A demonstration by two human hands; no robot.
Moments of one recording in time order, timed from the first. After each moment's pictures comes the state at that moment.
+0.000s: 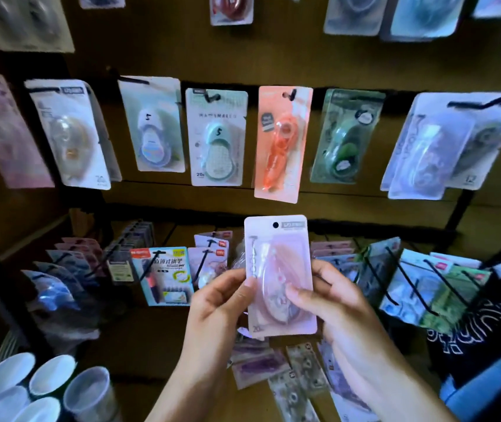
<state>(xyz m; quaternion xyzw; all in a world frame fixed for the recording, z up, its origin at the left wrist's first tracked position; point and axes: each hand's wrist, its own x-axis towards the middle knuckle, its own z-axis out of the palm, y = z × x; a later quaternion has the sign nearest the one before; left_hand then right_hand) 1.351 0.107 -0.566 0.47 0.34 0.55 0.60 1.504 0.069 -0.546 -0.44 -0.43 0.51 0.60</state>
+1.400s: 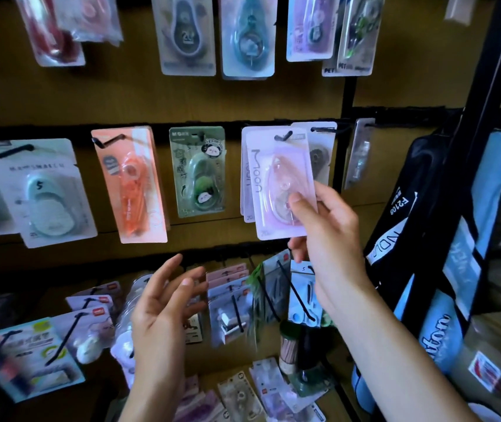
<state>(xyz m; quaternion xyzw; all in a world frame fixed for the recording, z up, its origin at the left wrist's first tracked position) 1.467 0.128 -0.542 0.47 0.30 0.63 0.55 1.635 0.072 -0.464 -0.48 -0.36 0.20 0.78</state>
